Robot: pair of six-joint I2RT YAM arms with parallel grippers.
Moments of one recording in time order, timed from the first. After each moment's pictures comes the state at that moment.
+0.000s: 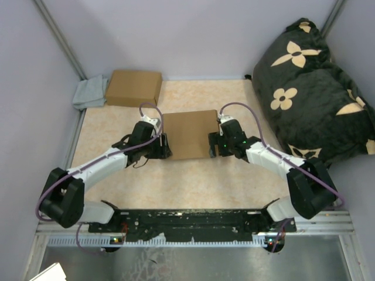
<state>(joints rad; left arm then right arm) -0.53 1.34 0.75 -0.20 0.08 -0.45 0.55 1.41 0.80 -0.25 0.04 0.32</state>
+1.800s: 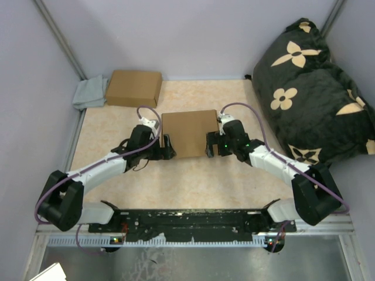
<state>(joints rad) -0.53 1.32 0.68 -0.08 0.08 -0.48 0.54 1.35 0.76 -0.17 -0.04 0.31</state>
